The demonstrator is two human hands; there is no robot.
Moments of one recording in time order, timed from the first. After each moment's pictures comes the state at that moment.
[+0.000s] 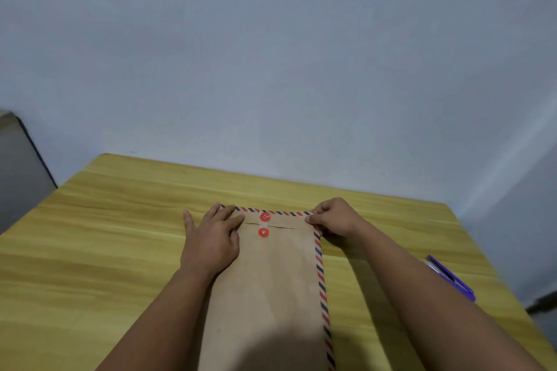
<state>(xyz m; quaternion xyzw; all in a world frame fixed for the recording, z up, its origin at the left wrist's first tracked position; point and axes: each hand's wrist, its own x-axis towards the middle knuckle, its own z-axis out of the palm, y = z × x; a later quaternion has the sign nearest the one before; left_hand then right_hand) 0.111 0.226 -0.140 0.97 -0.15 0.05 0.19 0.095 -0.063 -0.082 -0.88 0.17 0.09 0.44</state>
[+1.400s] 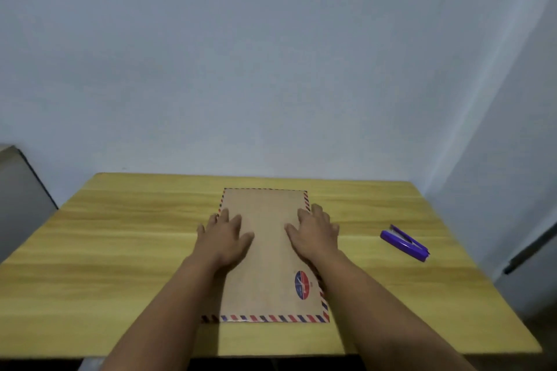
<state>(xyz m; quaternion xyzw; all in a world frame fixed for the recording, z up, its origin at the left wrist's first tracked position) 0.068 0.192 -0.107 0.97 -0.17 -0.08 0.17 0.008 -0.022 -0.103 -0.96 0.21 -0.03 0.18</state>
